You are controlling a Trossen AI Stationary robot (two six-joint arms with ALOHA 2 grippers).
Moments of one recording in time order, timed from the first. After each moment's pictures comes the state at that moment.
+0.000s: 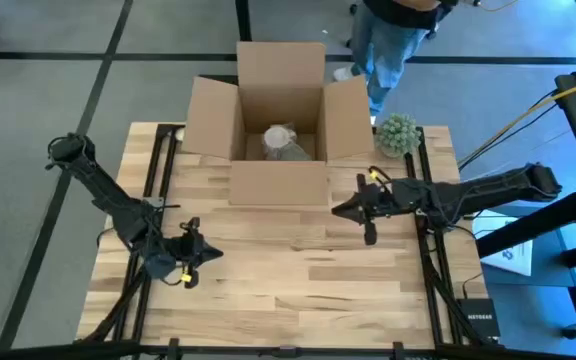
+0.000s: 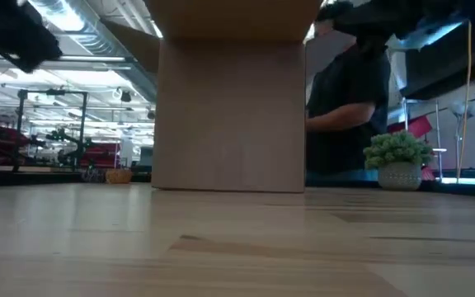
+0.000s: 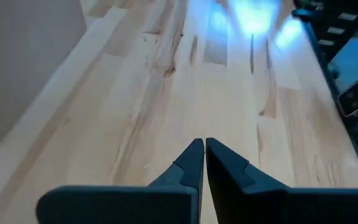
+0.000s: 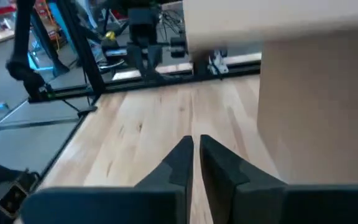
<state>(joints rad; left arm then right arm) -0.78 0.99 0.50 -0.18 -0.69 -0.64 0.11 0.87 0.43 0.24 0.01 0.18</state>
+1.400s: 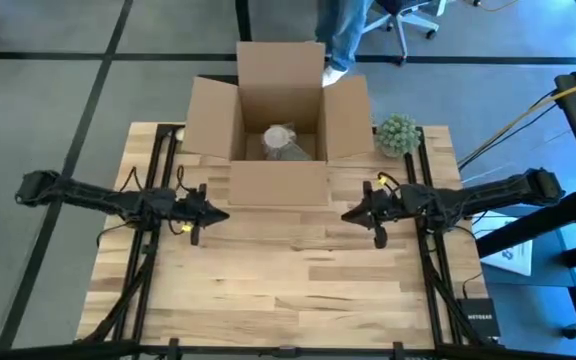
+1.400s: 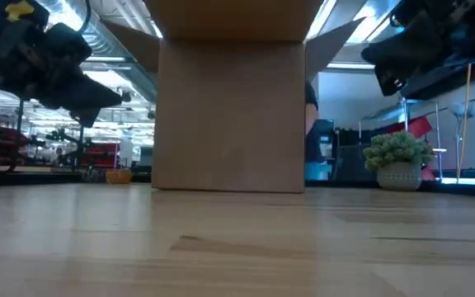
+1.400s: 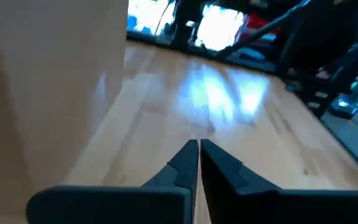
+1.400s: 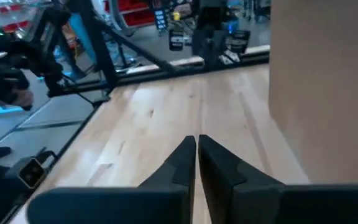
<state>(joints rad) -0.04 0.54 0.01 0.38 -0.04 -0.20 0.08 0.72 0.23 0.33 -0.07 0.19</state>
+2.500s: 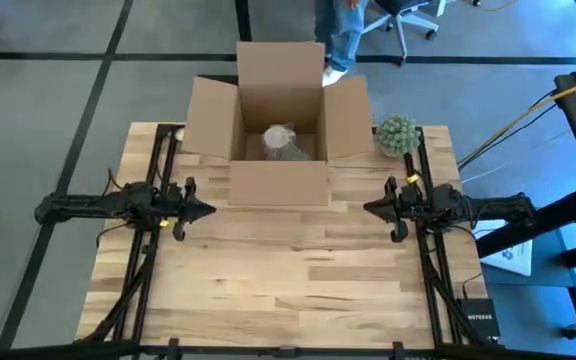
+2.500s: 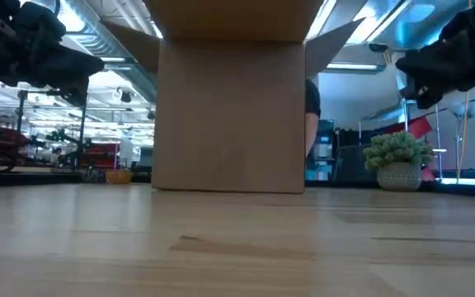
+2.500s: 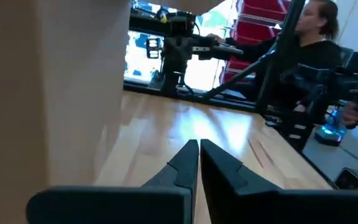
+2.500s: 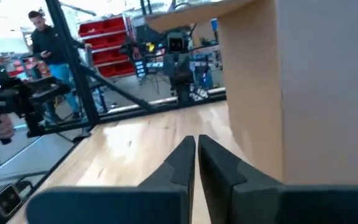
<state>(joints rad) -0.01 0.02 0.01 0.01 0.00 -0.15 0.08 0.00 0.01 0.02 0.06 0.20</state>
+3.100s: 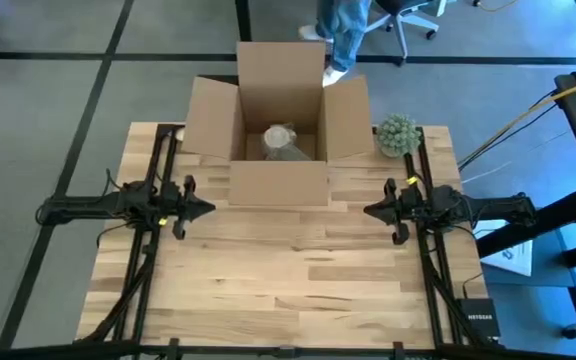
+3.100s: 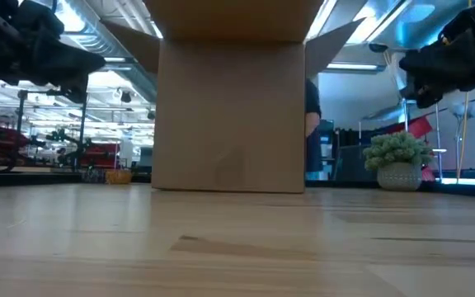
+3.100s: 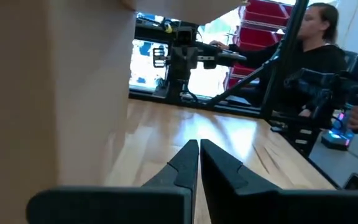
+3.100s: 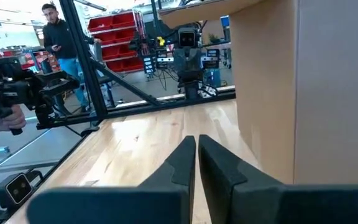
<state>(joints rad) 0.00 0.00 0.01 0.01 0.00 -0.13 0.08 0.00 0.01 0.02 0.03 0.18</state>
